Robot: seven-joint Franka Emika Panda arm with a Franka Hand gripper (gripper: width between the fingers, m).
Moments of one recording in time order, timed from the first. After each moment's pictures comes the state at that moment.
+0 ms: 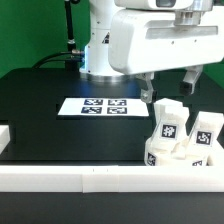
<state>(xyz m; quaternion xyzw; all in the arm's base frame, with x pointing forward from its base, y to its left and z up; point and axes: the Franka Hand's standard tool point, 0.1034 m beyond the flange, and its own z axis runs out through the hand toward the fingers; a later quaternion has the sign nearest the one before) 0.619 0.061 0.118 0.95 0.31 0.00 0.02</state>
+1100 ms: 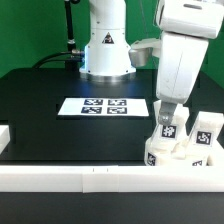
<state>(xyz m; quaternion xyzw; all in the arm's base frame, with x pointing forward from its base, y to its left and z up) 0.625 0.063 0.093 0.78 0.62 -0.04 0.07</state>
